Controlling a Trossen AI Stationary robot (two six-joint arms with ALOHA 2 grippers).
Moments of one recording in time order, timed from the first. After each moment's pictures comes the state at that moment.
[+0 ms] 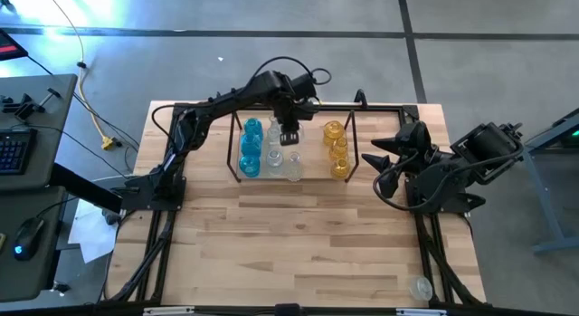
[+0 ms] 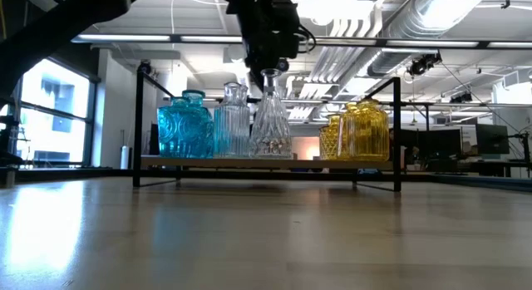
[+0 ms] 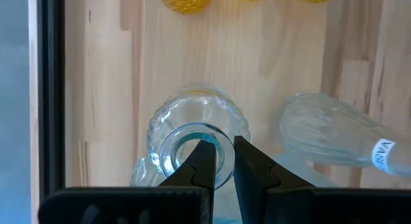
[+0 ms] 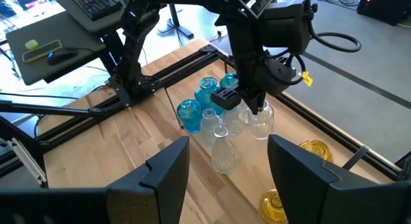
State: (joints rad) left arm 0.41 2.23 2.34 -1.40 0.10 0.35; right arm 0.58 1.48 2.18 -1.57 0.89 0.94
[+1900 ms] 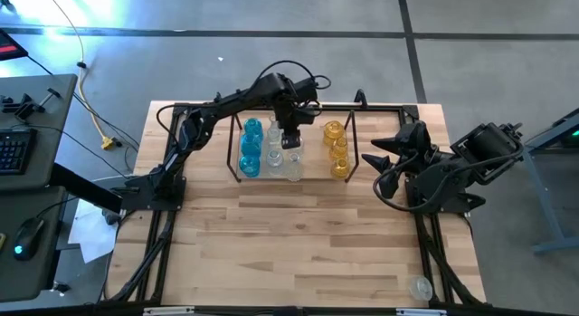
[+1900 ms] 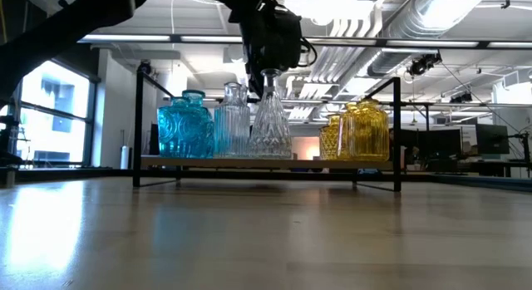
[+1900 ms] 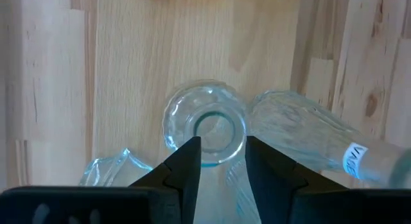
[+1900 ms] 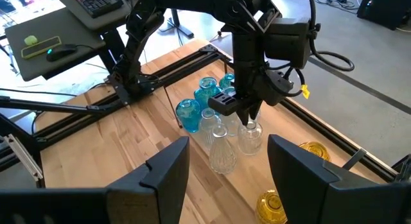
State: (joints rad) left arm 0.42 2.28 2.35 -1.45 0.22 0.30; right arm 0.58 1.48 2.18 -1.57 0.89 0.92
